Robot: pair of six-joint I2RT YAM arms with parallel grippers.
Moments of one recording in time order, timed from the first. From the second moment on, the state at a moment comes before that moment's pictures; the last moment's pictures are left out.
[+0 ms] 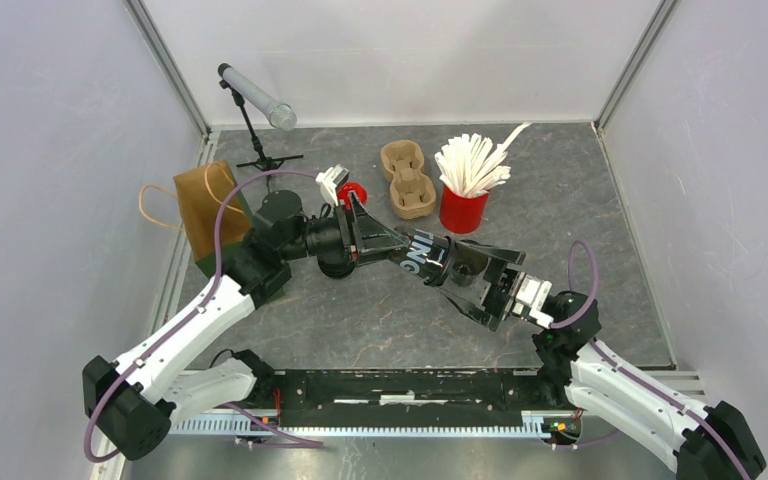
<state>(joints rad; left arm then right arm) -0.63 1.01 0.88 0.01 0.66 -1.18 0.67 0.65 0.16 1.05 -0.55 -0.16</state>
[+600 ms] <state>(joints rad) -0.63 1.02 0.94 -0.18 0.62 -1.06 0.67 0.52 0.26 0.58 -0.28 -0.12</state>
